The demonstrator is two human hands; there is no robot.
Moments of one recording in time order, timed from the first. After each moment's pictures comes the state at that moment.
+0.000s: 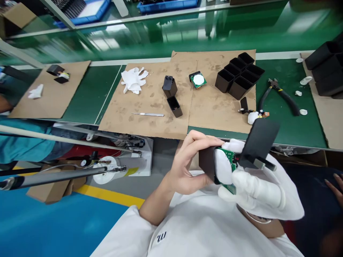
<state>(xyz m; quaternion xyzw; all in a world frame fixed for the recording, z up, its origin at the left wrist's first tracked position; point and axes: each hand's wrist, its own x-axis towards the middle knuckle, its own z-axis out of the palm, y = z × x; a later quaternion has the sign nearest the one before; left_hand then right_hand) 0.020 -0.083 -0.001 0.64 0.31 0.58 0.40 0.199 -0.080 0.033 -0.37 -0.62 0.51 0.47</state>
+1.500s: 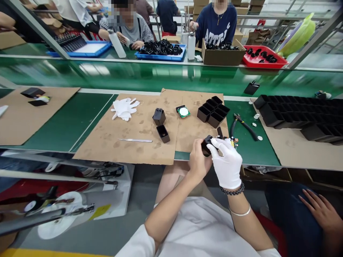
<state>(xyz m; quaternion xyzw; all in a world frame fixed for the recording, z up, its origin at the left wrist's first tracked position) 0.105 -0.002 -0.070 0.56 0.57 0.54 0.25 0.196 0.004 -0.040 -0.53 -0.71 -0.03 0.47</state>
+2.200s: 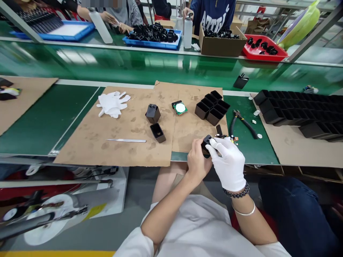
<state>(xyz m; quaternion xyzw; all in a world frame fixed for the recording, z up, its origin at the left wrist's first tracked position) 0.105 -0.002 -0.078 0.58 0.59 0.52 0.23 0.203 0.003 -0.025 -0.53 -0.76 -0.11 0.36</state>
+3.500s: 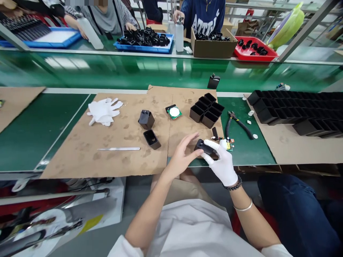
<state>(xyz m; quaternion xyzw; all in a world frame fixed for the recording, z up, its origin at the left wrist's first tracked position) 0.039 0.023 -0.049 0.59 0.43 0.47 0.50 0.218 0.017 -0.065 -0.46 -0.73 0.17 0.47</state>
